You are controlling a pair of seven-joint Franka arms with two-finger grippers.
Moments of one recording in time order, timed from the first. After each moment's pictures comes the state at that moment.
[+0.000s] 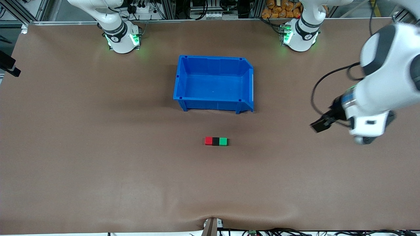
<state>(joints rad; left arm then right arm) -0.07 0.33 -0.17 -1.26 0.03 1.49 -0.88 -0.04 0.00 -0.05 -1.37 -0.02 1.40 0.00</state>
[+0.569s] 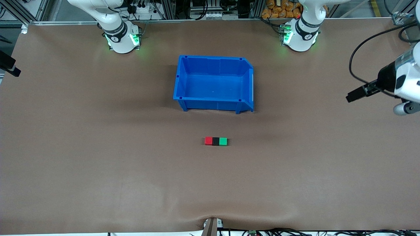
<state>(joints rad) 0.06 0.11 -0.17 -1.44 0.03 1.48 -0.41 -0.04 0.00 -0.05 -1.37 -0.02 1.40 0.00</state>
